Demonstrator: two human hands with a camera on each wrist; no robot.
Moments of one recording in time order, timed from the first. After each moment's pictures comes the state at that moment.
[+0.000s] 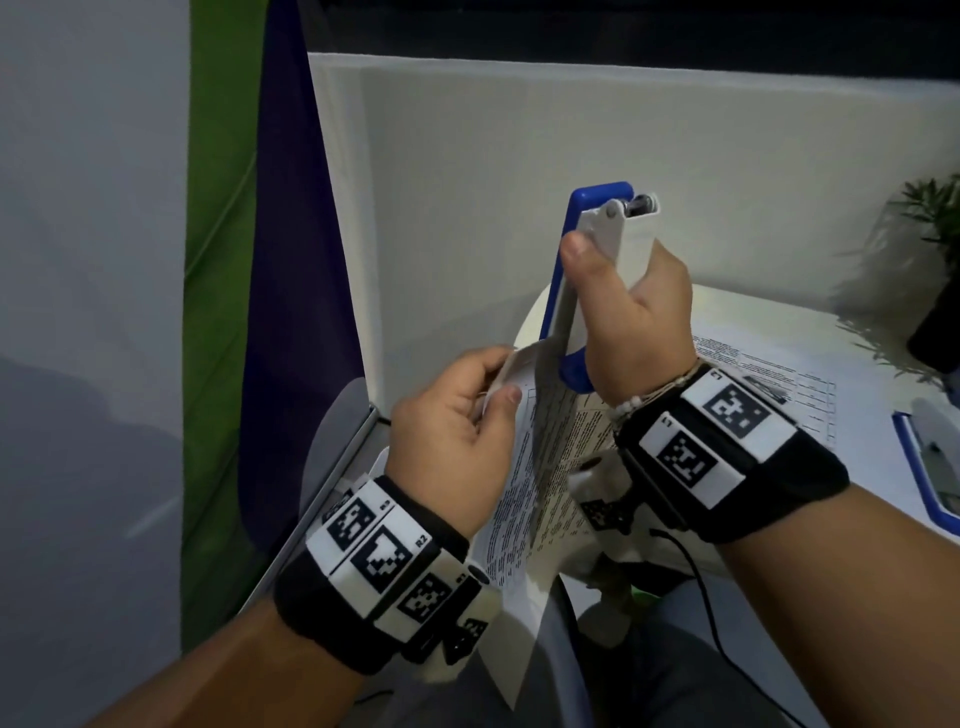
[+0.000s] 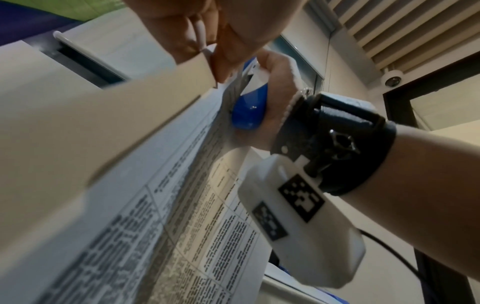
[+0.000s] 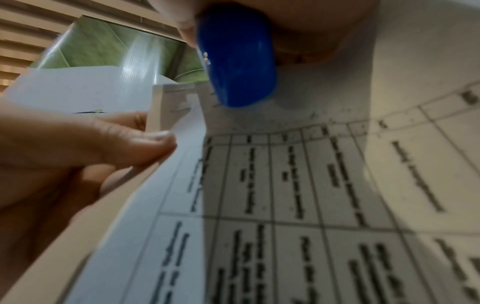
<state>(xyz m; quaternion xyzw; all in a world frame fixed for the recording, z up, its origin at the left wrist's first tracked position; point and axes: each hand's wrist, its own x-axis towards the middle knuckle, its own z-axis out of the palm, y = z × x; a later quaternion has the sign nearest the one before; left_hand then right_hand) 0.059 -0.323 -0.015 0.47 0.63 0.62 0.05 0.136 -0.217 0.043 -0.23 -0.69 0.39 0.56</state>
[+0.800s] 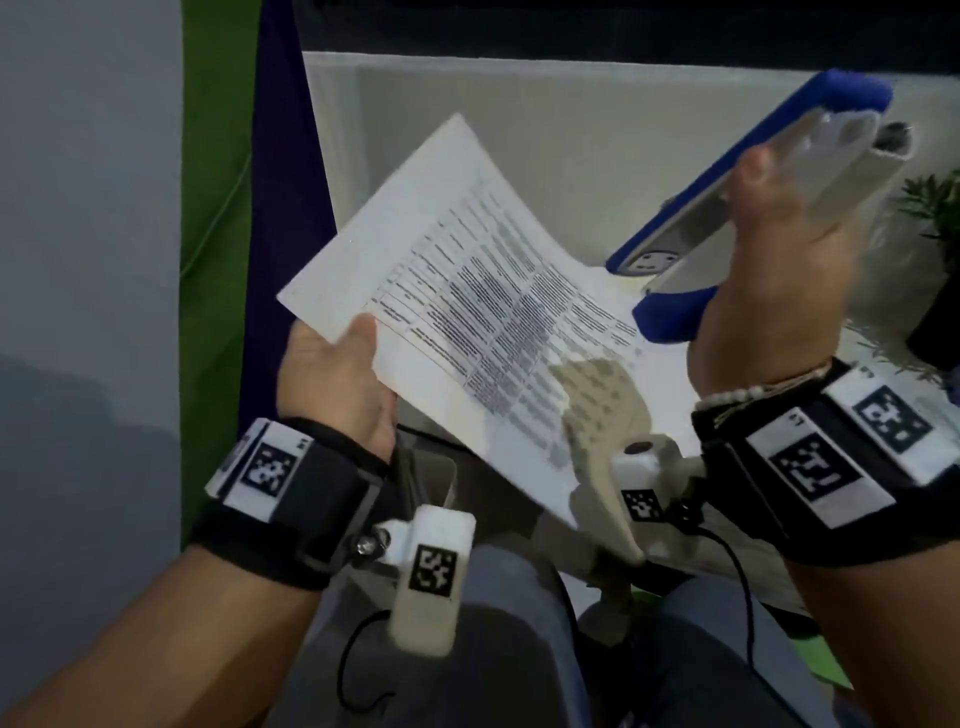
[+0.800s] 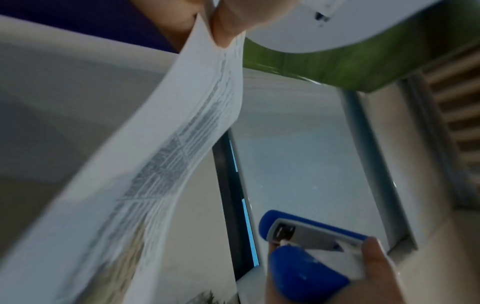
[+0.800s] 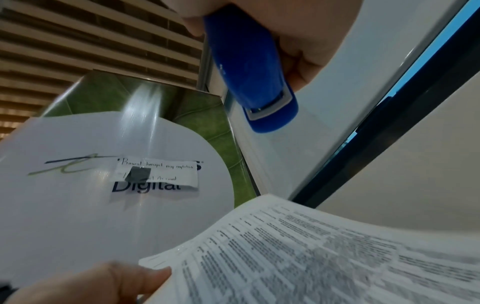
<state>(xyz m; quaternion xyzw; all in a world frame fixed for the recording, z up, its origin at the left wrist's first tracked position) 0.000 -0.309 0.009 0.13 0.51 0.83 0.19 0.172 -0.213 0.072 -0.20 -0.58 0.40 0.68</state>
